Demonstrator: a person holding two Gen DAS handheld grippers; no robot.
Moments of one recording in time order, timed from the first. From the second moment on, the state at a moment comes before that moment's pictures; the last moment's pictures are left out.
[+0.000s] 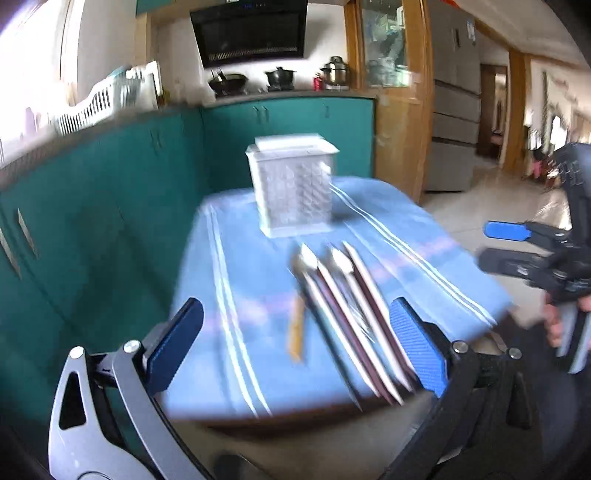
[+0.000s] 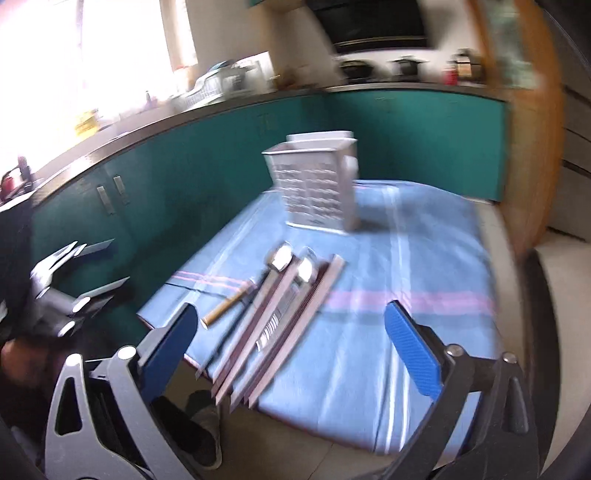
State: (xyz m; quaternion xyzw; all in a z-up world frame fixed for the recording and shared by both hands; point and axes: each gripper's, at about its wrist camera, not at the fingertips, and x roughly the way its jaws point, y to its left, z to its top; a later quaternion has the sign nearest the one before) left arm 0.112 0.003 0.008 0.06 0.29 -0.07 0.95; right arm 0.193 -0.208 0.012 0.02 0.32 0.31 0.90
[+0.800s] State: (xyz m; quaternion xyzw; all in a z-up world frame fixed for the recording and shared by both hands) left arm 0.346 -0.001 -0.091 0.03 0.49 -0.19 0.85; right arm 0.399 -0.109 -0.101 0.04 0.51 0.43 0.74
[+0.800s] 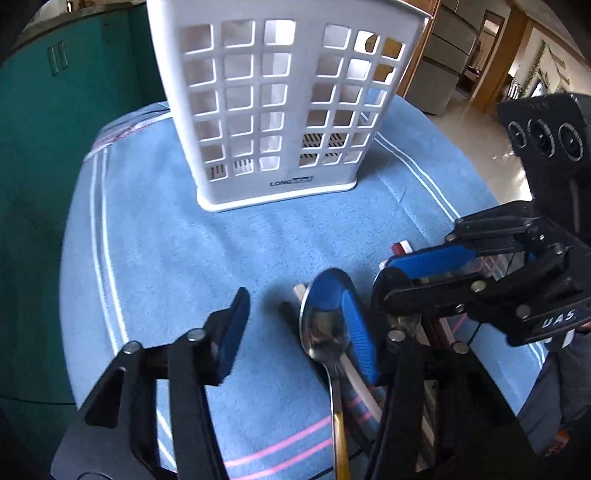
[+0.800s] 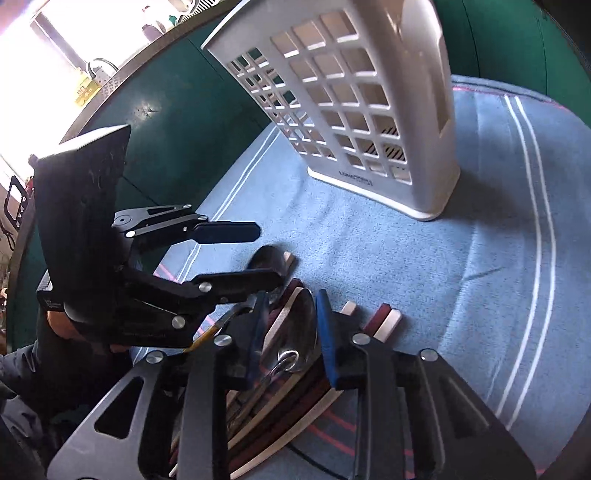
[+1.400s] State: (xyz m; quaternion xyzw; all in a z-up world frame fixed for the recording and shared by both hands) left arm 0.367 0.005 -0.090 0.00 0.49 -0.25 0.84; right arm 0.381 -0.142 -0.089 0.06 0.50 0.44 0.74
